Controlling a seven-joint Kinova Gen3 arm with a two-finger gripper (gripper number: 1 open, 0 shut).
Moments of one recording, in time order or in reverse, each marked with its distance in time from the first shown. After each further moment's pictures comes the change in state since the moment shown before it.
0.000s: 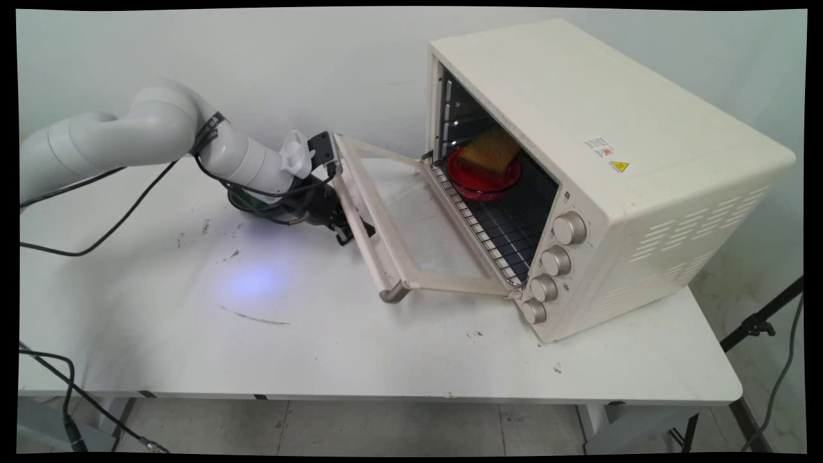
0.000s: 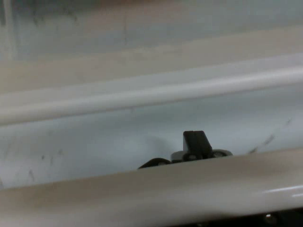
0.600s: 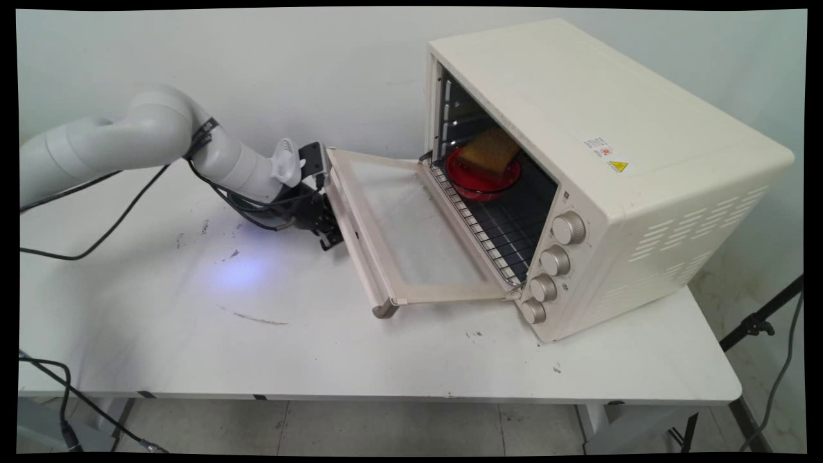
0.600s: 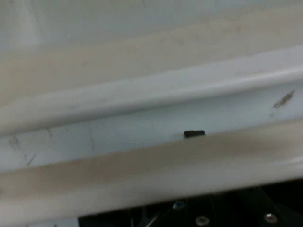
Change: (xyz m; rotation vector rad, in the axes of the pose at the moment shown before) arm -0.027 -0.017 0.008 0.013 -0.075 0.053
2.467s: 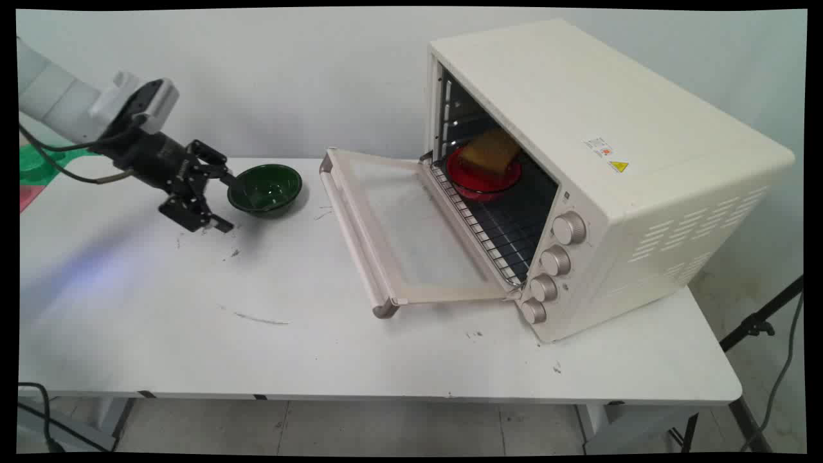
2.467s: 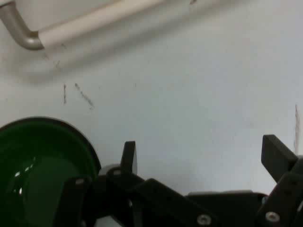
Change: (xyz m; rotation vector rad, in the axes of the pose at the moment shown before) arm -0.081 -0.042 -0.197 -0.131 0.012 0.174
